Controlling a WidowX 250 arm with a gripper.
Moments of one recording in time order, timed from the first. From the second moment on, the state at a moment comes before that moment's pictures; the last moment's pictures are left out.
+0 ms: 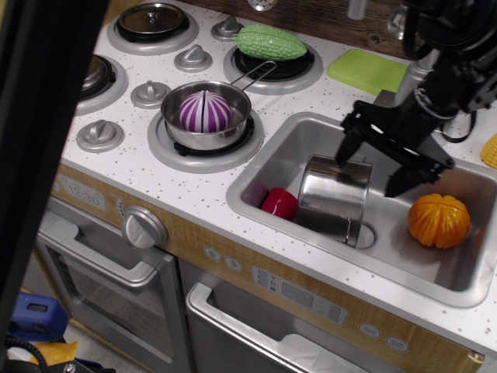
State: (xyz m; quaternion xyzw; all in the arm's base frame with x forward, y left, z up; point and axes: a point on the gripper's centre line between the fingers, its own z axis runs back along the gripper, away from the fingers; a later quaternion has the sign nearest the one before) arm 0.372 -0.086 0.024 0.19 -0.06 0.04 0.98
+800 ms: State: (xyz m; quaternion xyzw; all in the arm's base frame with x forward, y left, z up) arm 0.372 -0.068 0.005 0.23 -0.09 0.01 0.97
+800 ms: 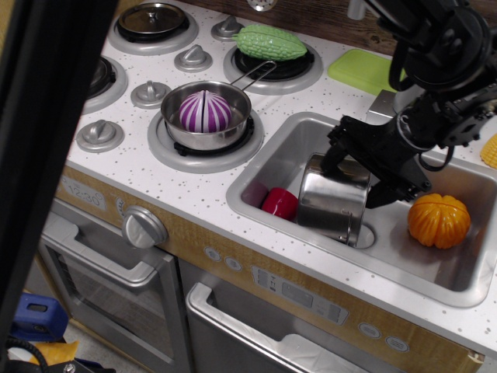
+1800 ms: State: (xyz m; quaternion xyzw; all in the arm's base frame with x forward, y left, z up) arm 0.379 -0.062 0.015 0.19 -0.12 0.03 0.97
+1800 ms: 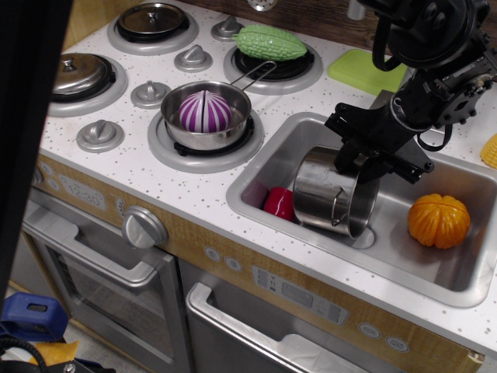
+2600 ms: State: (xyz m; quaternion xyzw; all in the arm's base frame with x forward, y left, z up) arm 0.393 -0.024 0.022 0.16 -0.08 -0.04 0.98
